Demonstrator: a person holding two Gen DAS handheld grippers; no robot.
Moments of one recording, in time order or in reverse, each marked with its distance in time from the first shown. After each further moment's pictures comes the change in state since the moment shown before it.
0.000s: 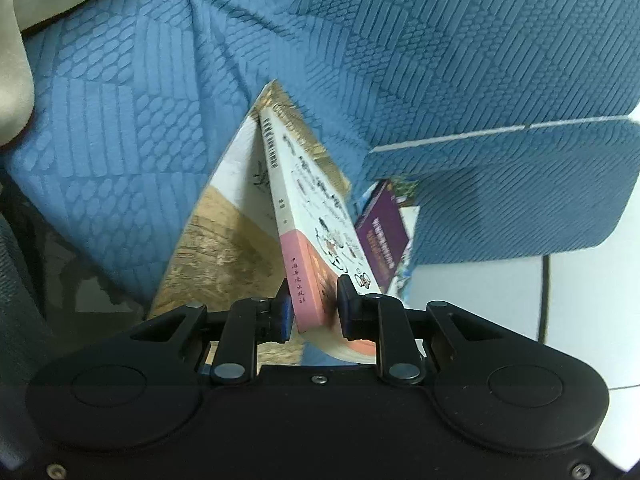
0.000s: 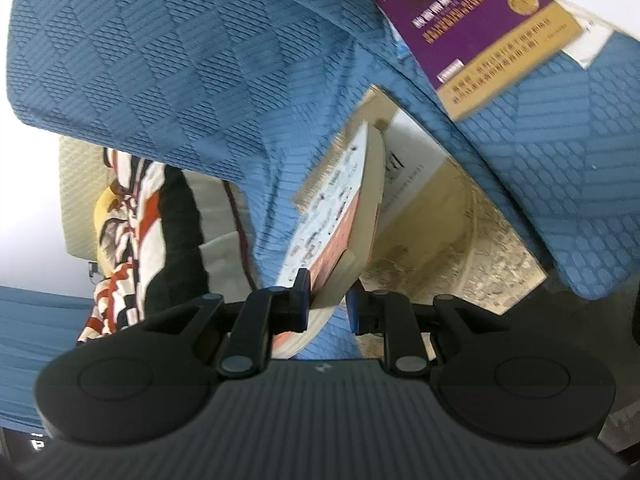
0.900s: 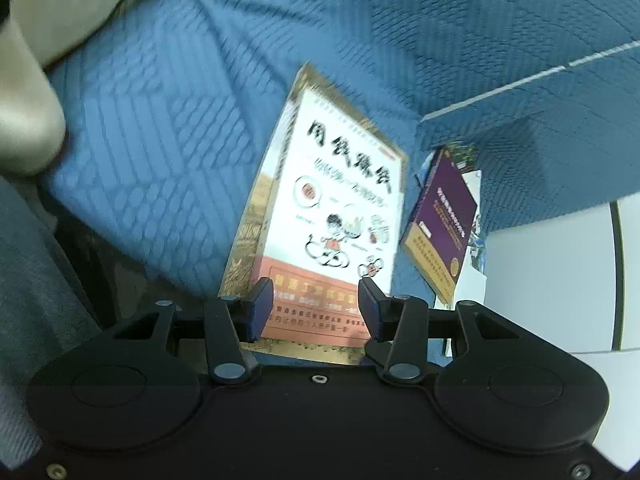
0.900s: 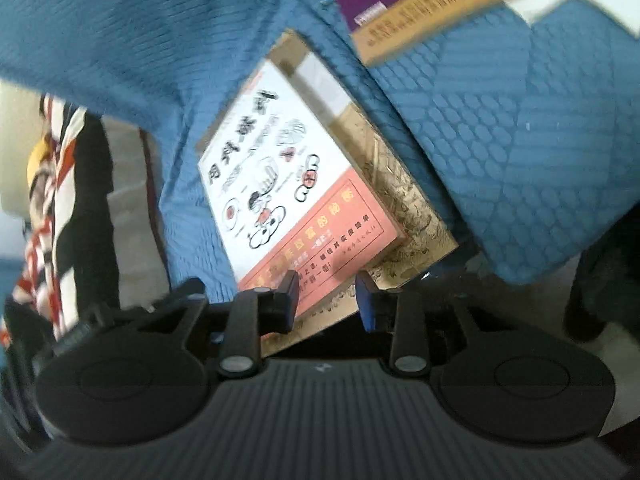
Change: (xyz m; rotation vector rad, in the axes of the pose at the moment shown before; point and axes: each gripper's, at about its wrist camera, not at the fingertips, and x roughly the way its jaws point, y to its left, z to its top) left arm 0.002 -0.017 -0.018 0.173 0.005 0.226; right arm 0.016 -0.035 -0.017 -0.103 0.096 -0.213
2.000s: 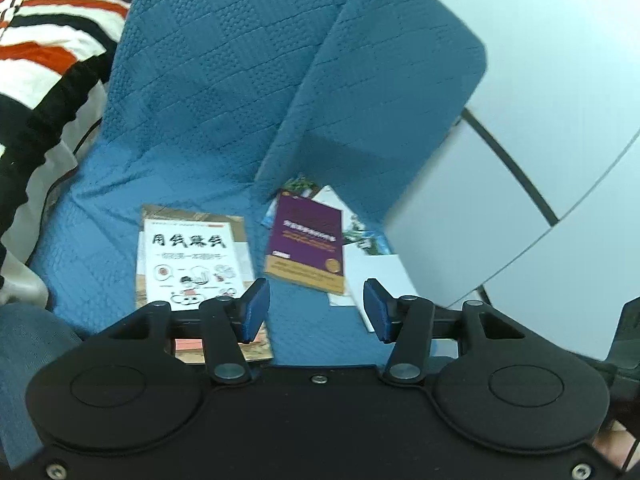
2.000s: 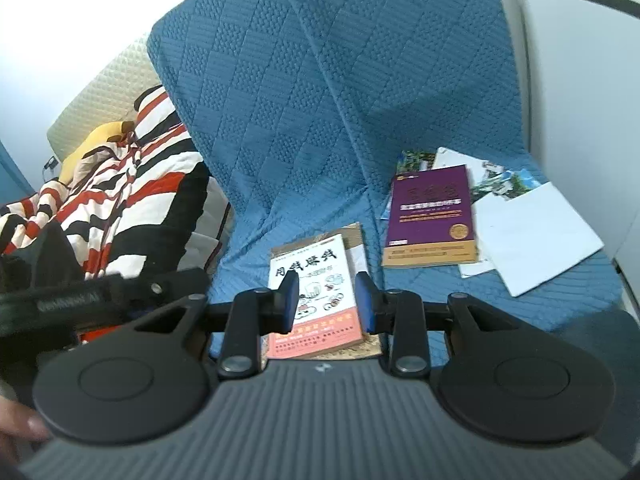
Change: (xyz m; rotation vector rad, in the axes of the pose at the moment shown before) left arm -0.145 -0.191 -0.129 0.558 -0.270 -0.045; right arm -0.233 0.044 -0.048 -0.489 -0.452 -0.026
